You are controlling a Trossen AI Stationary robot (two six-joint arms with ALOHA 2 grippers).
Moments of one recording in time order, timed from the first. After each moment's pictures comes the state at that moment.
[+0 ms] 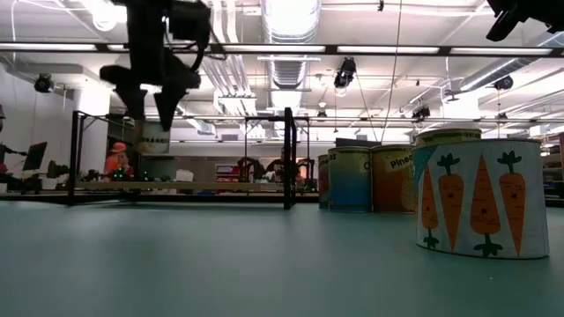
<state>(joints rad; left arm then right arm) 0.42 1.35 1.12 -1.17 -0.37 -0.75 0.06 0.05 0.17 0.49 0.24 -0.19</state>
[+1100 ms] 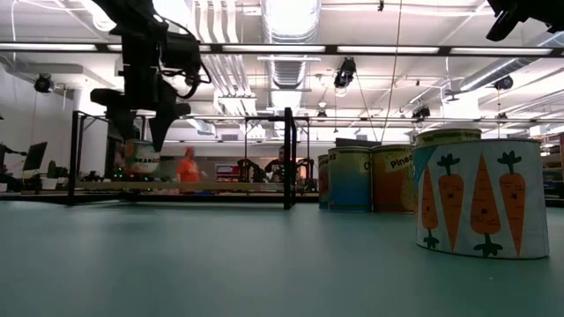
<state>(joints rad) 0.59 1.34 1.00 -1.03 -0.38 -0.71 0.06 0.05 0.17 0.49 0.24 -0.19</state>
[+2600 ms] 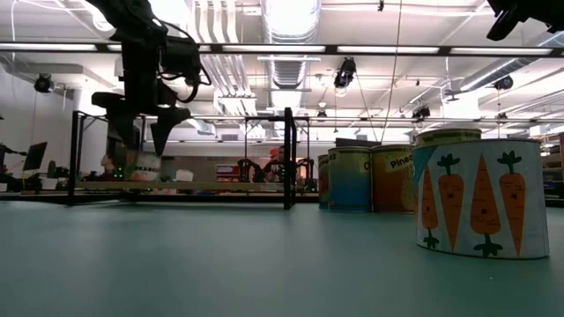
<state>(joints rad) 0.60 1.34 0.97 -0.97 -0.44 -0.68 0.06 0.05 0.17 0.49 0.24 -0.21</state>
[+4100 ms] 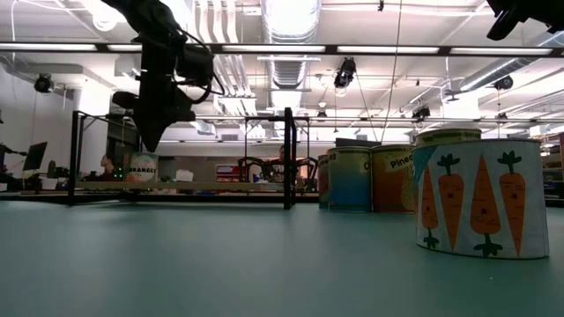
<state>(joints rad) 0.66 1.50 1.14 -1.12 -0.36 -0.43 0.06 0.05 0.17 0.48 0.24 -0.23</state>
